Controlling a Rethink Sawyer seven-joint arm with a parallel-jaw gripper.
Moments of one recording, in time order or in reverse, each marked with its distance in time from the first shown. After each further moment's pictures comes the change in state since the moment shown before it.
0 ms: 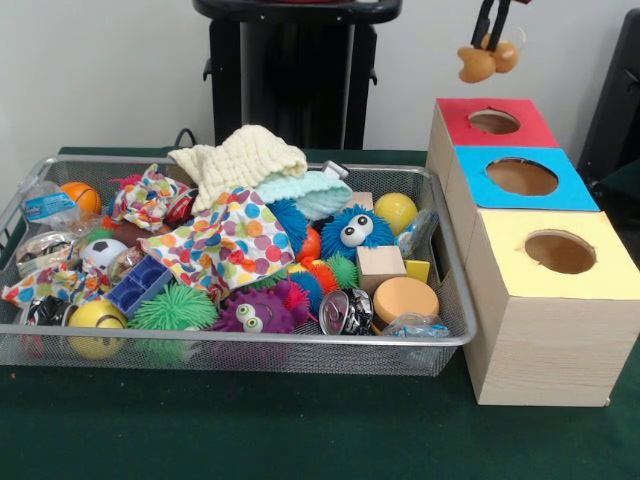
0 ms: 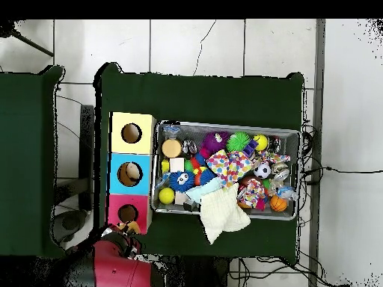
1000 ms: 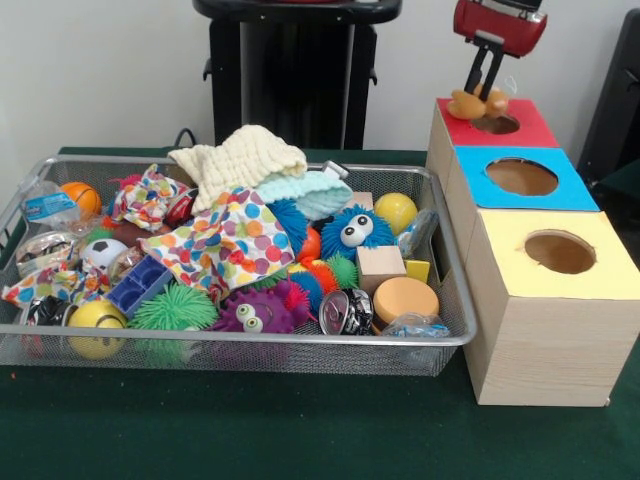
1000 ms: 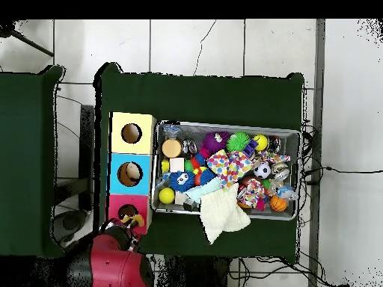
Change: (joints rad) arm 0.067 0.179 -0.003 -0.015 0.025 -0.203 0.000
